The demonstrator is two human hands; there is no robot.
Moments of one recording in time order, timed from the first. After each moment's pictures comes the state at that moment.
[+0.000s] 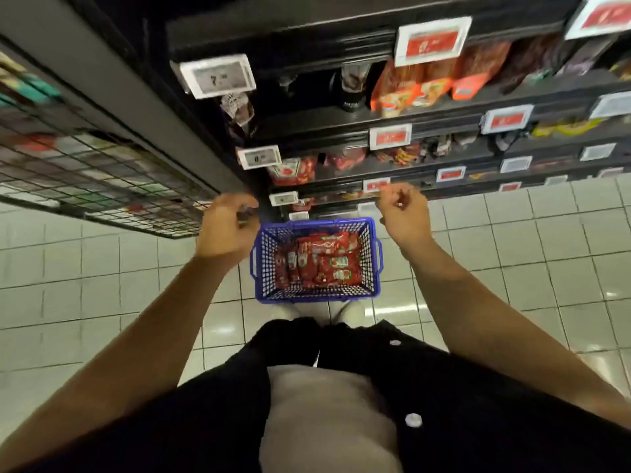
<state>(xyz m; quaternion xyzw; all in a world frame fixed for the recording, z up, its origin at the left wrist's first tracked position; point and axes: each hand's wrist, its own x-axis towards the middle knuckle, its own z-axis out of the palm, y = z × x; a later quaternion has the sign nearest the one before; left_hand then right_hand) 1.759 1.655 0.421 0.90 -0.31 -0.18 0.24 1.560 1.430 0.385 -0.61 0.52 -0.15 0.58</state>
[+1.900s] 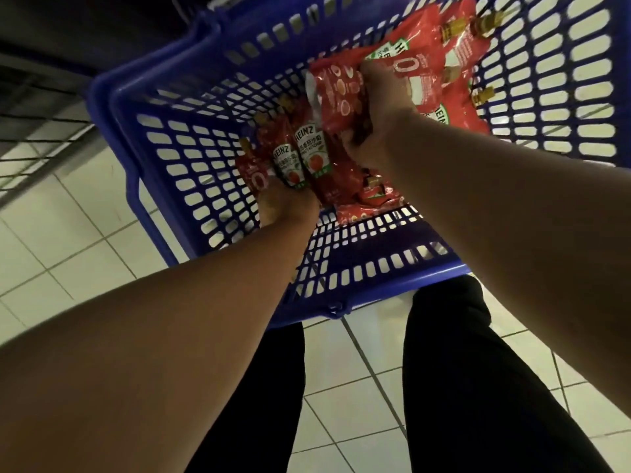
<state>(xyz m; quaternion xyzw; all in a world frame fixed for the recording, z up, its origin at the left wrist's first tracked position) 1.740 1.685 -0.277 0.91 -0.03 -0.42 0.03 1.681 1.537 -0.240 -0.05 0.65 -0.07 0.75</state>
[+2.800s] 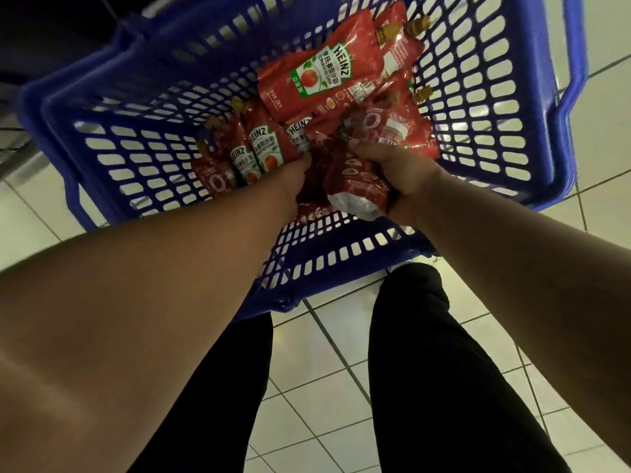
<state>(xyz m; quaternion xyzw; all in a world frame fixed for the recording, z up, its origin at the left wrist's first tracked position) 1.708 1.630 -0.289 0.73 0.20 -0.62 0.20 1.563 1.553 -0.214 -0.08 0.62 0.02 0.78</state>
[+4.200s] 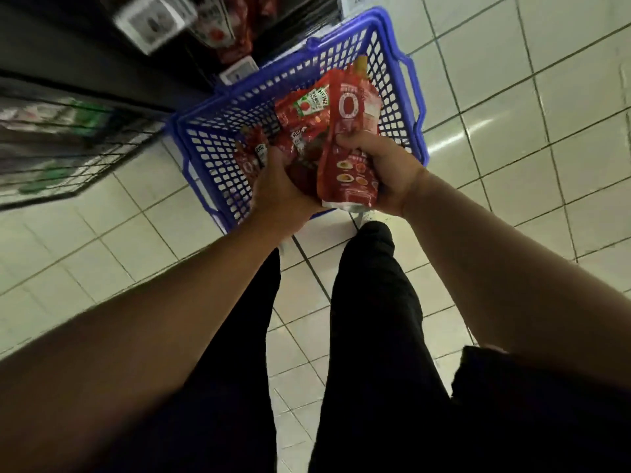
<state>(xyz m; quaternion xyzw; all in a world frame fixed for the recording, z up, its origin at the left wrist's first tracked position) 1.674 1.656 0.051 0.81 -0.26 -0.49 0.20 1.533 1.549 0.042 -0.13 0.51 -0.03 0.85</state>
